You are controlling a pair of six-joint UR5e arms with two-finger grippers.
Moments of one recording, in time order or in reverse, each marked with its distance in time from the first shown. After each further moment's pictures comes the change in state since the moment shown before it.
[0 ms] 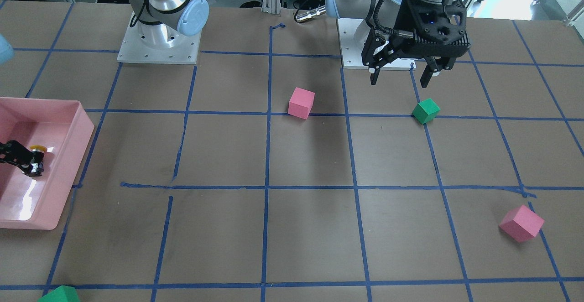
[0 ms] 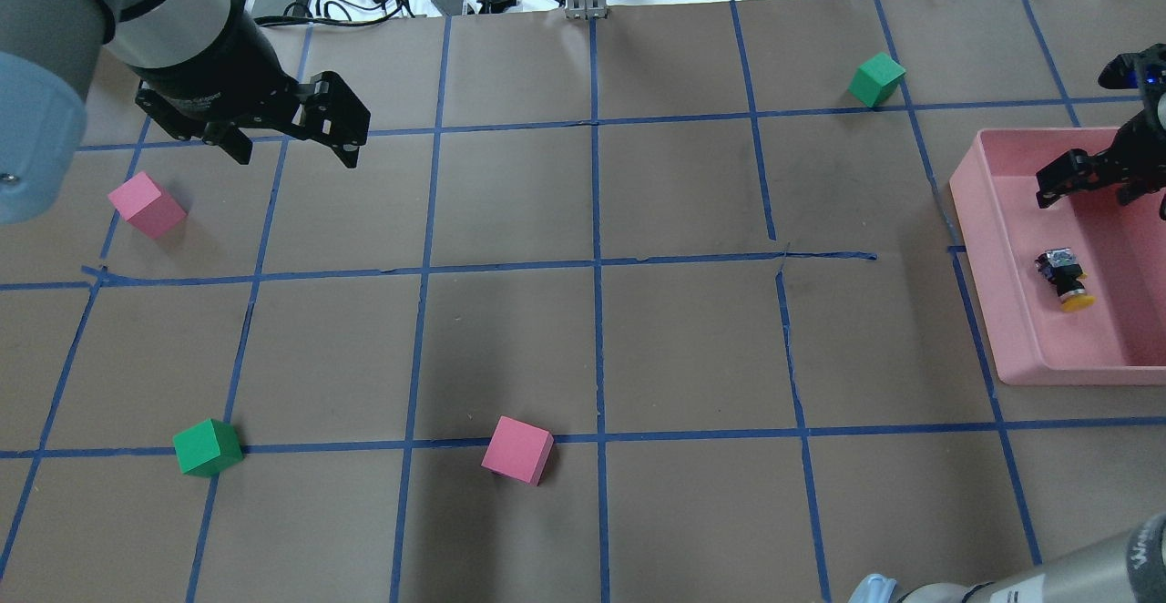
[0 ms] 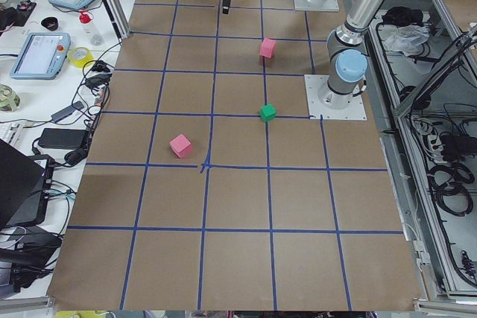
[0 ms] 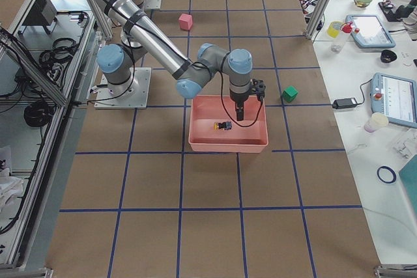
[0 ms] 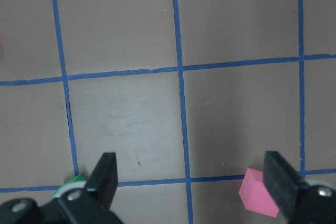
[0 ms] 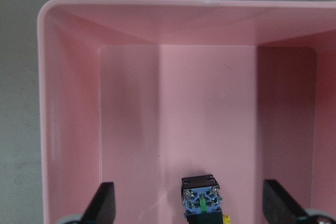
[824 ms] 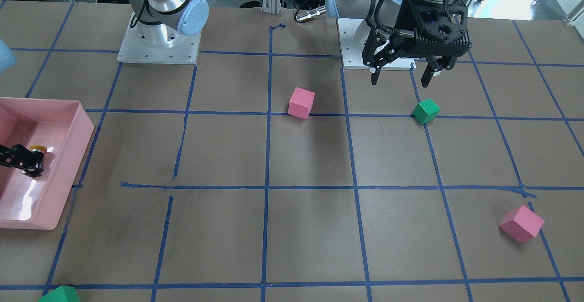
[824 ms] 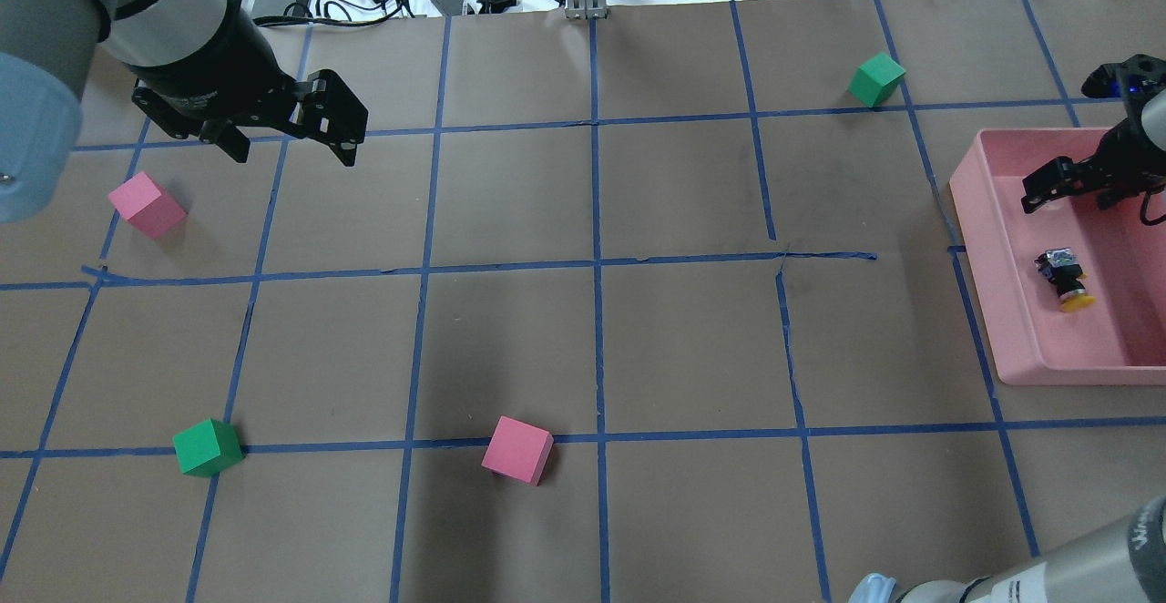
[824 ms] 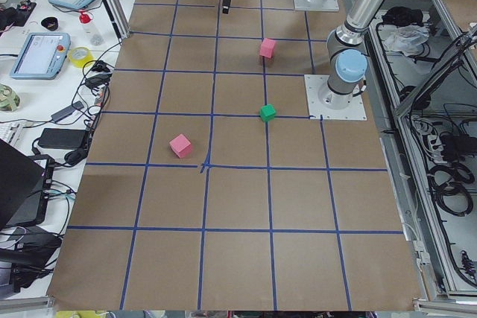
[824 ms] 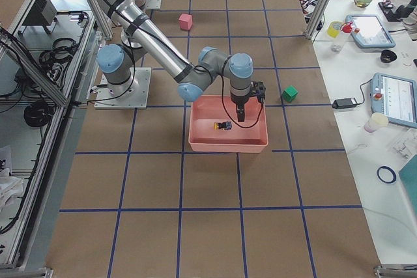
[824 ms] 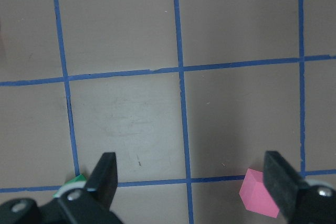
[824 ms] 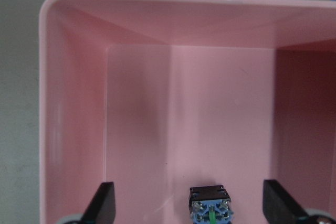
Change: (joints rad) left arm 0.001 0.000 0.002 0.000 0.001 0.000; right arm -0.001 0.031 0.002 -0.008 0.021 -0.022
